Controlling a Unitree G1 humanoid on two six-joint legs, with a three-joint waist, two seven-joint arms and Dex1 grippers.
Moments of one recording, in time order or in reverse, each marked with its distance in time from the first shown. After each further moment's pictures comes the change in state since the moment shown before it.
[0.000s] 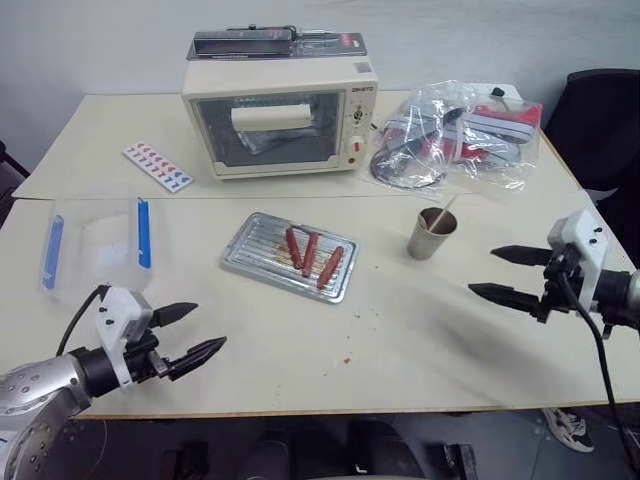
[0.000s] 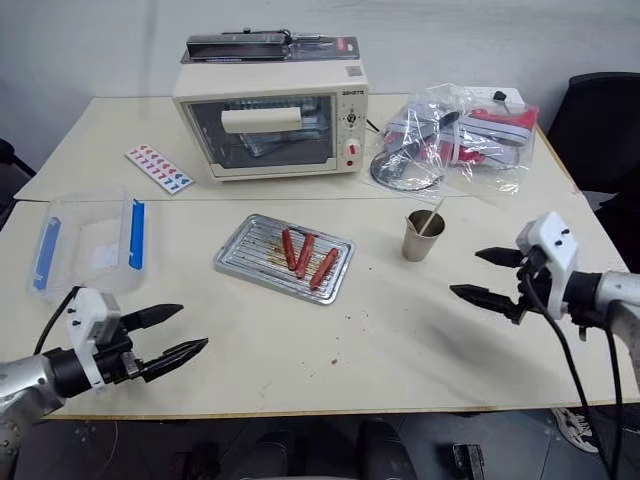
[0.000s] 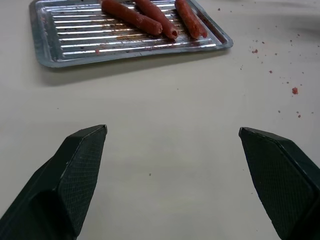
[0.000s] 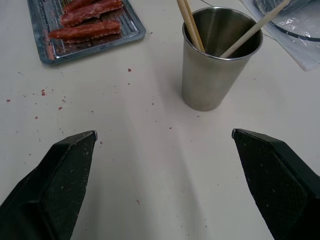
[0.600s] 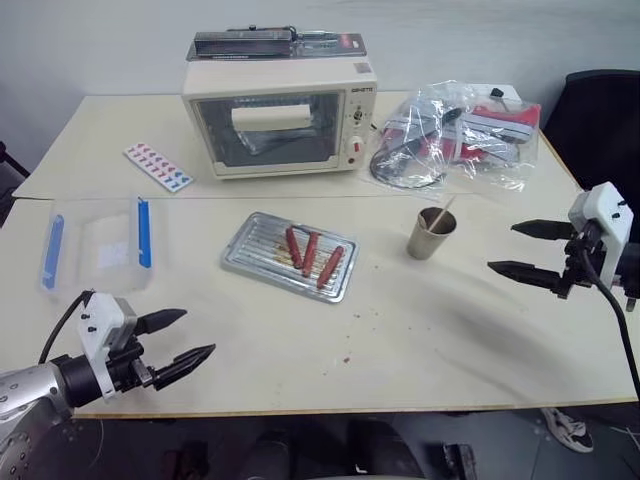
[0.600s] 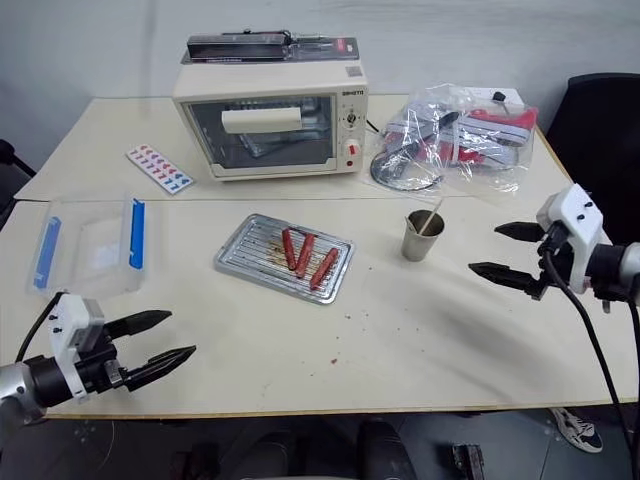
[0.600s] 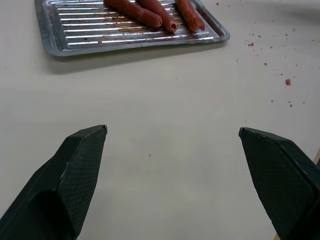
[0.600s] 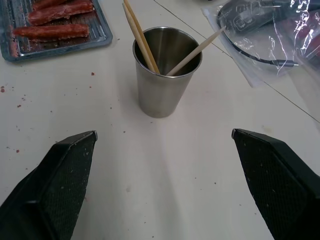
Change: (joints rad) left arm 0.100 0.020 0.106 -0.002 -0.006 -0.013 -0.050; right arm -0.178 -0.108 0.057 0.280 -0.087 -0.139 0.151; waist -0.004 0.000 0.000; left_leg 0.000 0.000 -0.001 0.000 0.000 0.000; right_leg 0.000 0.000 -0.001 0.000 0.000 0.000
